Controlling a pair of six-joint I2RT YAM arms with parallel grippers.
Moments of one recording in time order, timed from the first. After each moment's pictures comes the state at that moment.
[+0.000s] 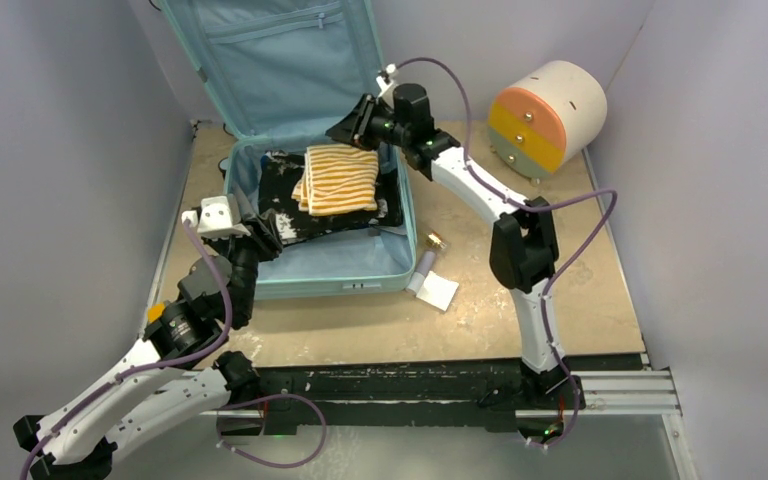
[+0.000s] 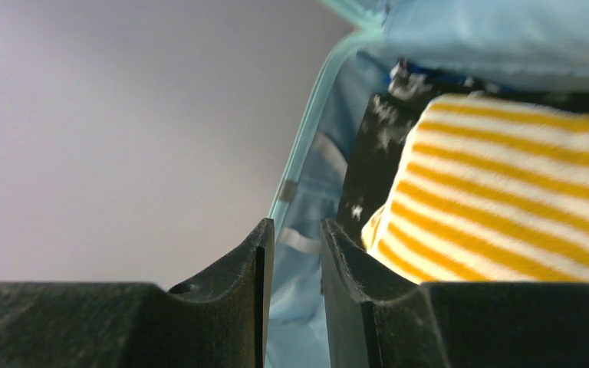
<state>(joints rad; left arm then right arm) -0.85 0.57 0.77 -0.18 -0.90 -0.21 0.54 2.19 2.03 -0.06 -0.47 0.93</state>
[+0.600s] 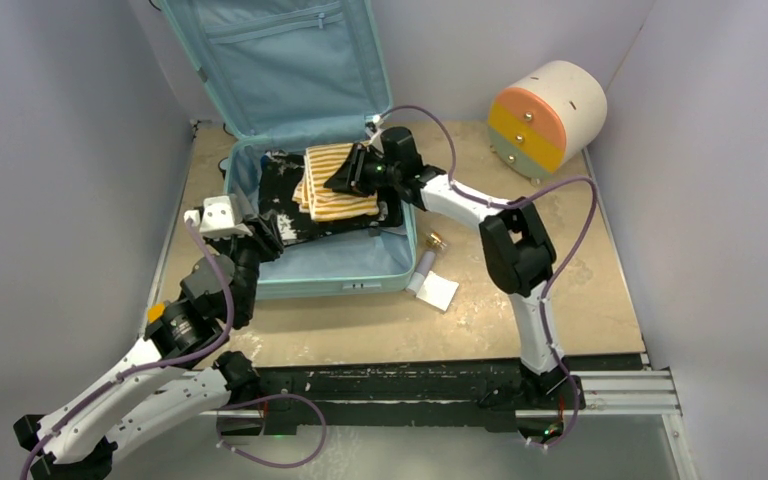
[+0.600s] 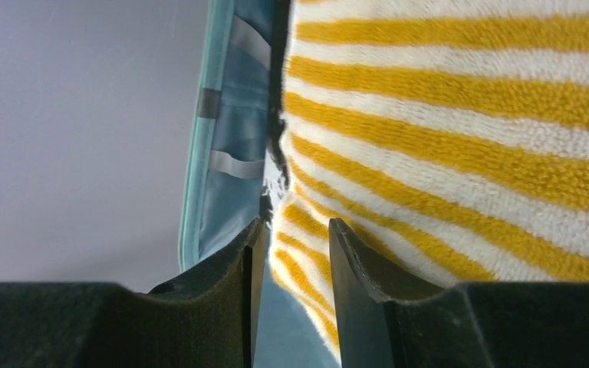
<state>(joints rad) -0.85 0.57 0.77 -0.20 -0.89 -0.22 0.60 2.17 1.68 0.08 -0.52 0.93</state>
